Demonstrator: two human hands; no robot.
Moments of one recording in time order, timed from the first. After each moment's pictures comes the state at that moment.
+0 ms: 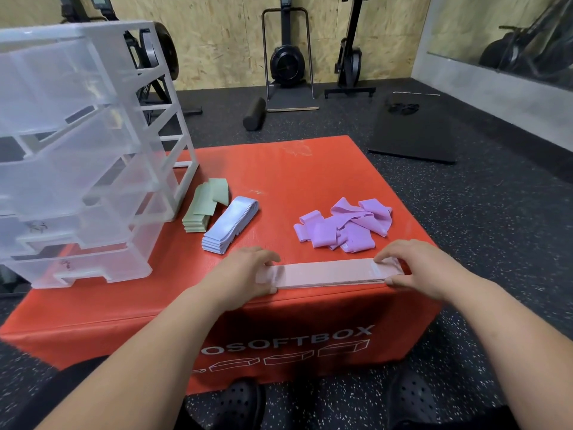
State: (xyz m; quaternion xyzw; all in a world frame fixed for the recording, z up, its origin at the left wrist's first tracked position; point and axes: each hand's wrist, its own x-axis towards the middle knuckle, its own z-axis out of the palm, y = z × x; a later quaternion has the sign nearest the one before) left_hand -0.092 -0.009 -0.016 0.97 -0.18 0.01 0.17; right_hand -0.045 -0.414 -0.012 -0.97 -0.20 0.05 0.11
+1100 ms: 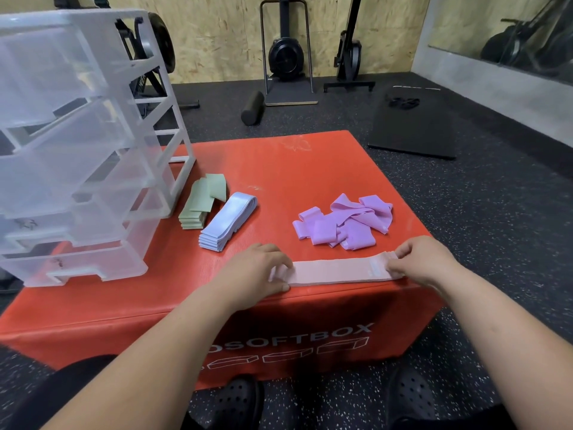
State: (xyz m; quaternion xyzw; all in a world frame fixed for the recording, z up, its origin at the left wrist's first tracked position) left_hand -0.087 -0.033 -0.020 0.97 -0.22 0.01 0.15; right_hand -0.056 -0.380 0.006 -0.95 0.11 0.08 0.28
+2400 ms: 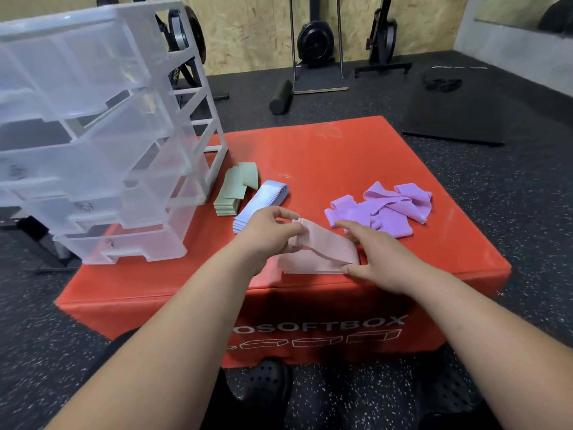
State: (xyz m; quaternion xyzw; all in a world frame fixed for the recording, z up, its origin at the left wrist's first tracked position) left_hand -0.088 -0.033 0.032 0.74 0.14 -0.05 0.66; right_hand -0.062 -0.281 -0.016 -0.92 -0.26 0.06 0.27
